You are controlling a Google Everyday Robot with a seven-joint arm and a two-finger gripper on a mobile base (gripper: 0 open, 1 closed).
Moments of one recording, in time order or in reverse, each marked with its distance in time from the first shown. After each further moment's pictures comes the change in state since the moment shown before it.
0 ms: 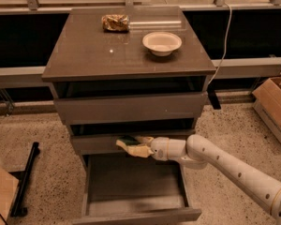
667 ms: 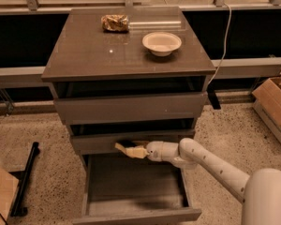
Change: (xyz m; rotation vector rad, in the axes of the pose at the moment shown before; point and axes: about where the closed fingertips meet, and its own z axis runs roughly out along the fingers) arm 0.049 -0.059 0.036 -0.015 -0.002 0.096
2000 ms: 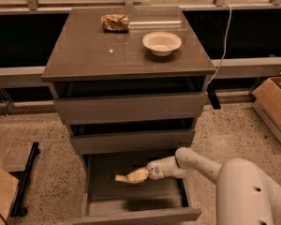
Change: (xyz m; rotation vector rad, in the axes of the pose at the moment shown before) arm 0.132 0.012 0.000 -0.169 0.320 0.326
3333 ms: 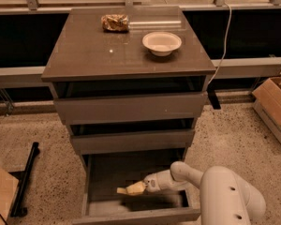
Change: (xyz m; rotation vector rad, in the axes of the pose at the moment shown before) arm 0.068 -0.083 0.038 0.085 0.027 0.091
